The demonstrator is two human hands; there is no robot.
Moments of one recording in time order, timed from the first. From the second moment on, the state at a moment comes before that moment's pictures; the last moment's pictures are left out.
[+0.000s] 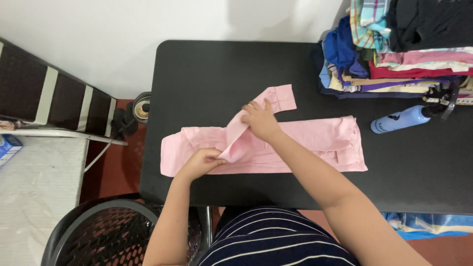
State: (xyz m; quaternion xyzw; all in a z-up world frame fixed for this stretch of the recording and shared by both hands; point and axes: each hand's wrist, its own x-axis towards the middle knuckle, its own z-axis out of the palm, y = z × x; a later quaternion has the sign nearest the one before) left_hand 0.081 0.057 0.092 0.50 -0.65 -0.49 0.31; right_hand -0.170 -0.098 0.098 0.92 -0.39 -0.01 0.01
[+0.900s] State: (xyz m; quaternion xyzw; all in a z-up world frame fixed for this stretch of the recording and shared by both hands) left_hand 0.086 0.038 0.087 0.57 -0.50 -0.55 0.35; right_hand -0.482 -0.045 0.196 0.68 -0.64 -0.01 -0.37
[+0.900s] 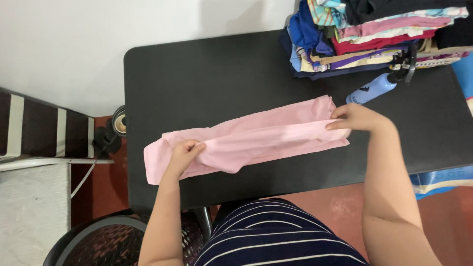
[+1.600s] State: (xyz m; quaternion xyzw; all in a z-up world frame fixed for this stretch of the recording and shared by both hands) left_hand 0.046 0.028 0.066 0.74 -0.57 -0.30 0.19; right_hand -0.485 -0.045 0.074 0.49 -0.81 0.30 -0.14
